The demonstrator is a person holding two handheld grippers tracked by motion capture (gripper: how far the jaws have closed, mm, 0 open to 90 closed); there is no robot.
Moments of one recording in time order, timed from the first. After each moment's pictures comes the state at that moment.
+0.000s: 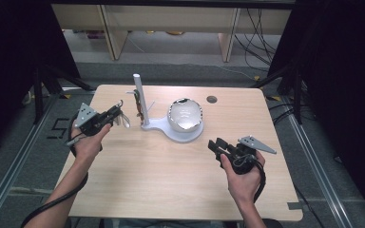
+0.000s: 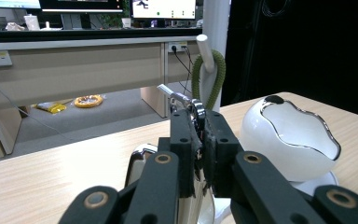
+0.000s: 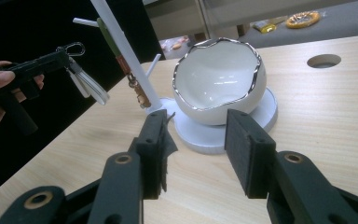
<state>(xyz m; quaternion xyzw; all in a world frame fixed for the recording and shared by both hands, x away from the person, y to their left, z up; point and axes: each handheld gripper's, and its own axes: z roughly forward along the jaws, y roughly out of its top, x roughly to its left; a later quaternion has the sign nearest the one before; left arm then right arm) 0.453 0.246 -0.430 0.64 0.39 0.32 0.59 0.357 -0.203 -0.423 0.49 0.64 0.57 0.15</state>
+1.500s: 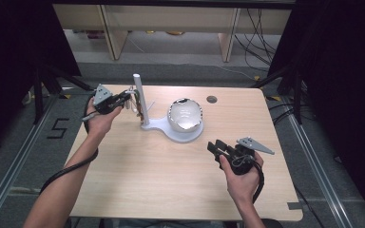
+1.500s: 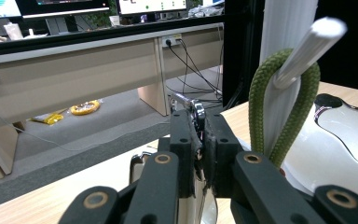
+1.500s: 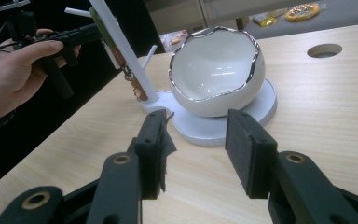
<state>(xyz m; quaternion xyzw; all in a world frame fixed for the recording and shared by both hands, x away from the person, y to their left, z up) 0.538 0.231 -0.434 0.67 0.35 0.33 0.57 0.360 -0.203 -0.432 0.49 0.65 0.56 0.15</state>
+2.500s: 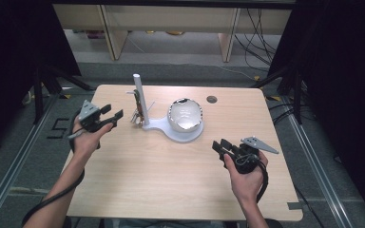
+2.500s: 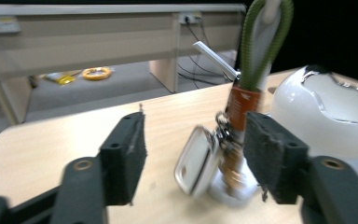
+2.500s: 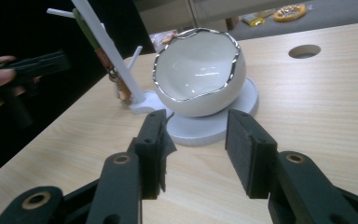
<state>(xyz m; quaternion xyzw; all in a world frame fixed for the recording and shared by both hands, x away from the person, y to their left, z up) 0.463 0.262 -0.449 0.65 0.43 0.30 0.55 0.361 -0.214 -0.431 0.52 0.64 0.55 0.15</state>
